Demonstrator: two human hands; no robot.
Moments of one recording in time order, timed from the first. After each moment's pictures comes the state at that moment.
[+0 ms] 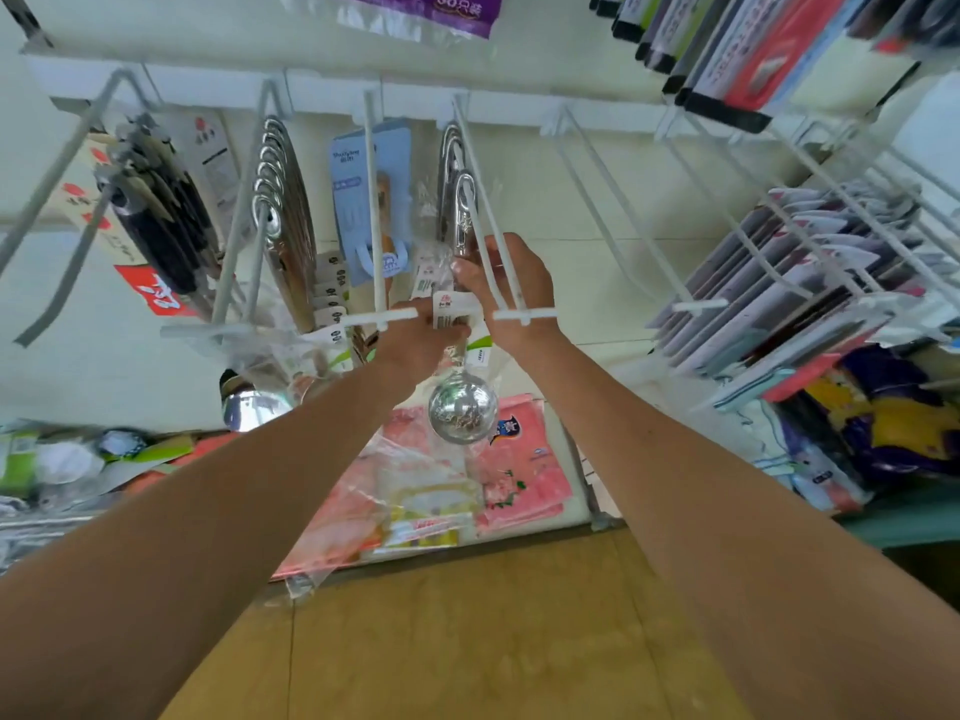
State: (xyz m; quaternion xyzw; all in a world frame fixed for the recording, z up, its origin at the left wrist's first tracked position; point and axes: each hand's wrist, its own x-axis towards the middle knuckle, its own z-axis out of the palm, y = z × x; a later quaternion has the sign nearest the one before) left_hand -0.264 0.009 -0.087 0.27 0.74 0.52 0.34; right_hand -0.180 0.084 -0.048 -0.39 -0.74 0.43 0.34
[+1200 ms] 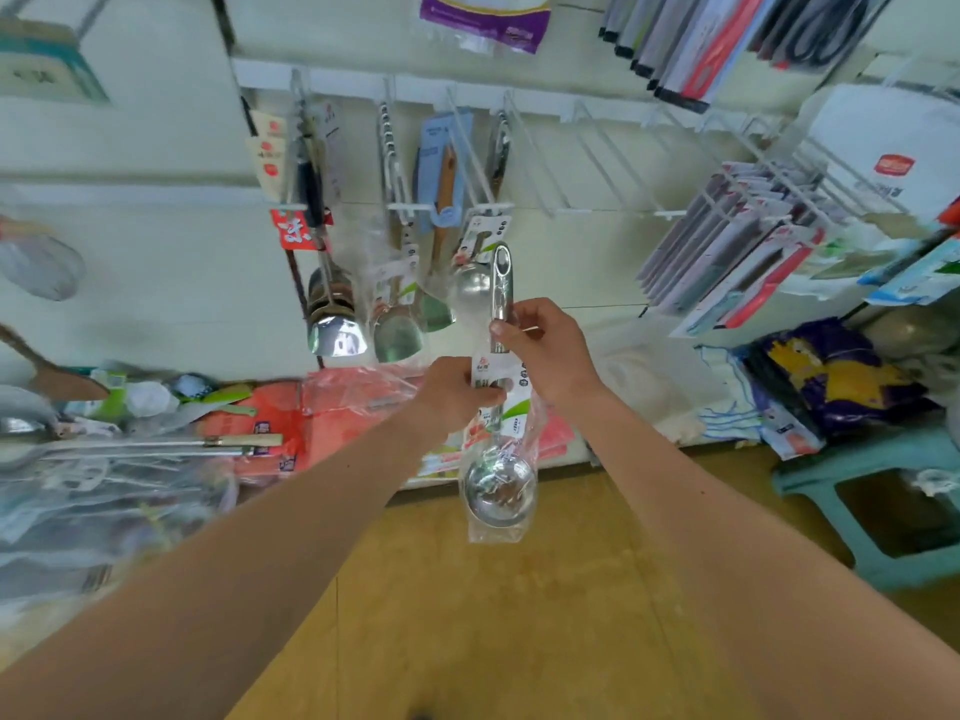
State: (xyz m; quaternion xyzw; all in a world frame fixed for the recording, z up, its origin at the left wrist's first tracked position) left_hand -0.181 -0.194 -0.061 0.33 0.70 0.45 0.44; right_hand -0.078 -0.107 -0.019 -0.42 -0.72 0.47 0.27
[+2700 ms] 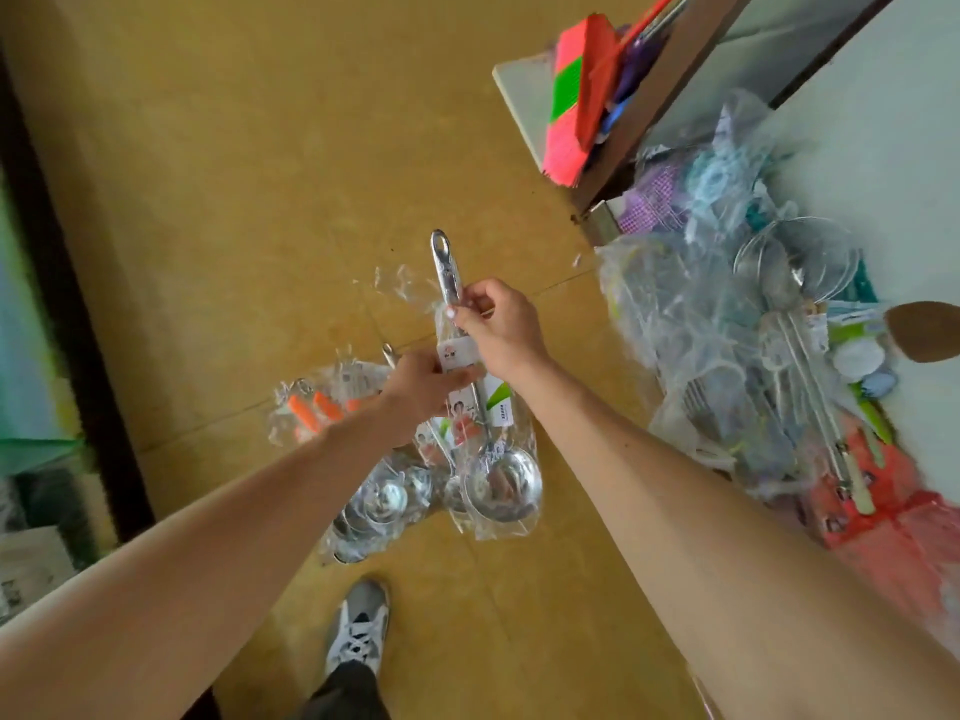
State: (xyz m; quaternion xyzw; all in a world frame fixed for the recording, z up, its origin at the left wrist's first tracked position) left_hand -0.415 -1.084 -0.332 -0.34 0.65 0.63 0.24; right_hand -0.492 -0.986 -0.311 0.08 -0.87 0.45 -0.20
